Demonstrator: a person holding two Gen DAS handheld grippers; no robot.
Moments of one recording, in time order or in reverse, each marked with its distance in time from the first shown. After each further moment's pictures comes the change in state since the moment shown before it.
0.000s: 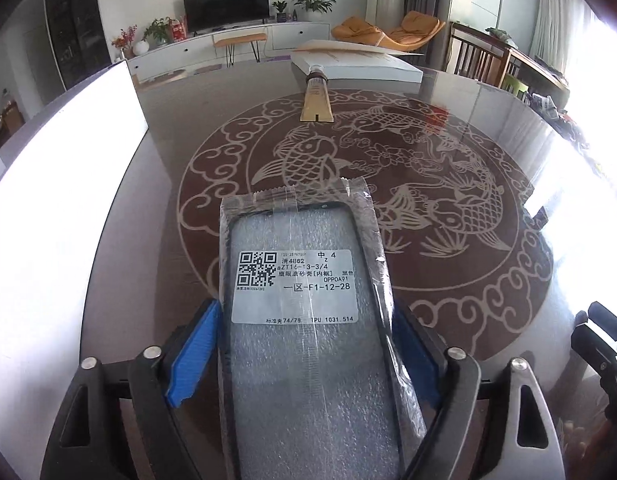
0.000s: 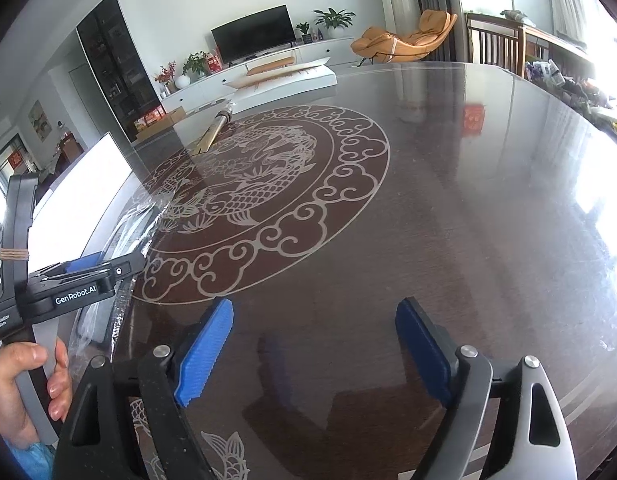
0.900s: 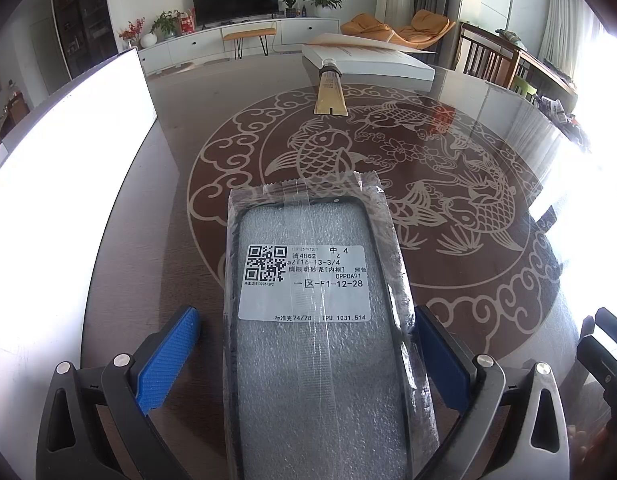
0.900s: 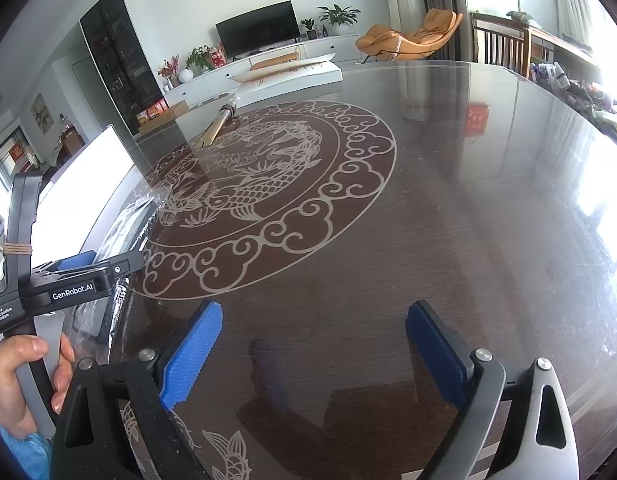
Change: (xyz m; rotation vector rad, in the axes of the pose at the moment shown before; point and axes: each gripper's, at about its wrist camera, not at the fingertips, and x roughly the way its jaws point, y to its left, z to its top) left arm 0.000 0.002 -0.007 -0.028 0.016 0.011; right arm 0.004 0.005 0.002 -0.017 0.013 -0.002
